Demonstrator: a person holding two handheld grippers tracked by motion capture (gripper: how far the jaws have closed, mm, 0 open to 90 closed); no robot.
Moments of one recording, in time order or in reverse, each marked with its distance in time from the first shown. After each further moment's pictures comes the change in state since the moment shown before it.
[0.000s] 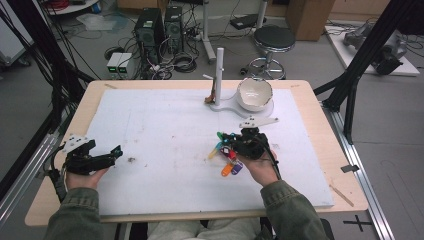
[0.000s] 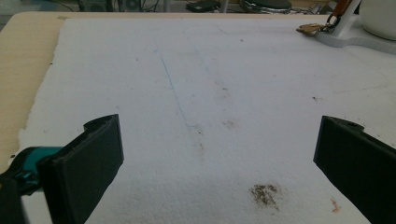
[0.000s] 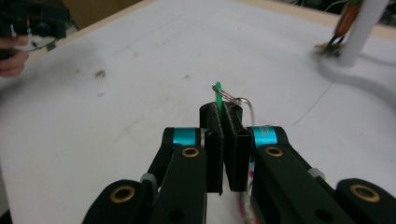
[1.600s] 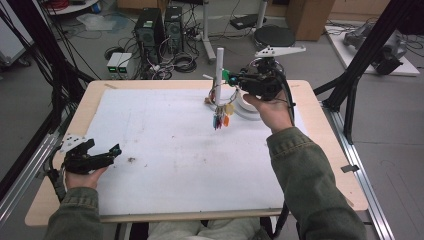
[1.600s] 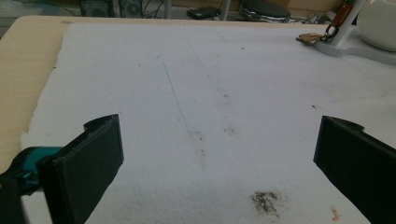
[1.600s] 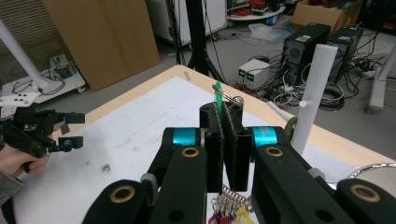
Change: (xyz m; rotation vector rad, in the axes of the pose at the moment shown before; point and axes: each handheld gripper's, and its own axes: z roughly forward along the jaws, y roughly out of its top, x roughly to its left) left arm 0.002 0.001 0.000 -0.027 0.000 -0.018; right arm -0.022 0.149 -0.048 -0.122 0.002 -0.008
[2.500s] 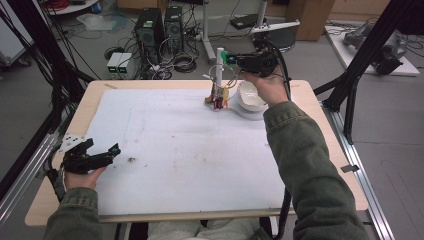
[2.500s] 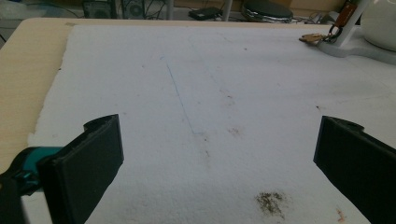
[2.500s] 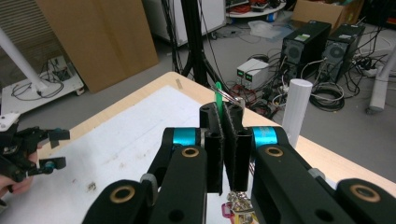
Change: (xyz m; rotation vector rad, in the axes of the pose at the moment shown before) left arm 0.002 0.001 -0.001 0.002 0.007 0.008; right arm -0.035 0.038 0.027 0.021 0.006 0.024
